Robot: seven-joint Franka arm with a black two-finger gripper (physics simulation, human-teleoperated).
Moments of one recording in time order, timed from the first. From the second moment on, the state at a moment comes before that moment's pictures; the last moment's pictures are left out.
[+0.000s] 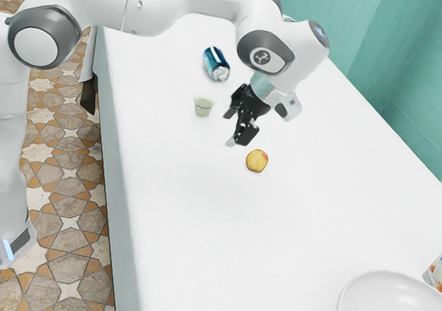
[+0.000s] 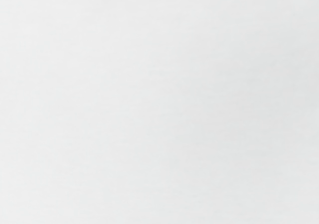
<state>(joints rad) -0.09 0.13 -0.11 -1.55 0.20 1.31 -0.07</state>
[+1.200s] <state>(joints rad) 0.01 0.23 -0.04 -1.62 -0.05 1.78 -0.98</state>
